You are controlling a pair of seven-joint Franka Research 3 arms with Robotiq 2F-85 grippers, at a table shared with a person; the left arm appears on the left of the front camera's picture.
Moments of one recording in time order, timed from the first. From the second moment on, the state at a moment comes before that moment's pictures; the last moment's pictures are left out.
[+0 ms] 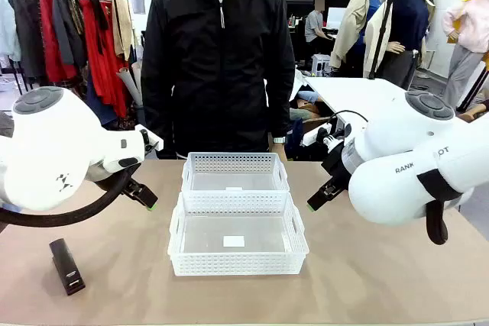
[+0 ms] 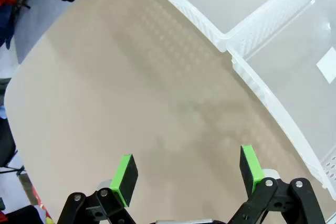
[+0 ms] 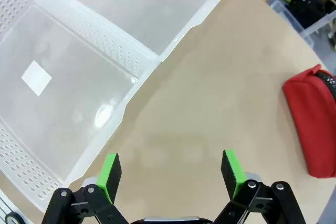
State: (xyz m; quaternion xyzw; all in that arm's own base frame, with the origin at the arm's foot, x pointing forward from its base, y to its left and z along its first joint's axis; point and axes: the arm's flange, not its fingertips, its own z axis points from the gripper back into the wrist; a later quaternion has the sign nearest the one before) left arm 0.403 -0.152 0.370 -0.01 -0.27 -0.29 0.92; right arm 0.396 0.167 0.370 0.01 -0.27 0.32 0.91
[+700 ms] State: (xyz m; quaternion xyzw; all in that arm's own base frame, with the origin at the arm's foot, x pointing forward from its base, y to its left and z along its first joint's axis) left arm 0.403 -0.152 0.370 -0.01 -0.27 -0.29 0.92; right arm 0.396 0.167 0.370 0.01 -0.27 0.32 0.91
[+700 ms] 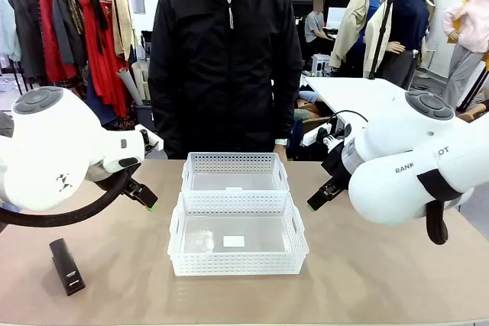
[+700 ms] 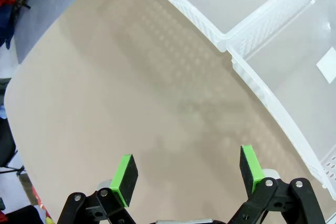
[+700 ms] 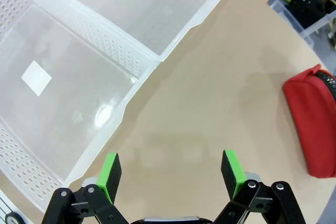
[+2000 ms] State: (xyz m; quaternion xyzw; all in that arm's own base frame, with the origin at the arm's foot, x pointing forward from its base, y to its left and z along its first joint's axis) left arm 0.386 -0.079 0.457 -0.12 -0.23 -0.26 0.93; right arm 0.397 0.124 0.472 0.10 -0.29 0.26 0.92
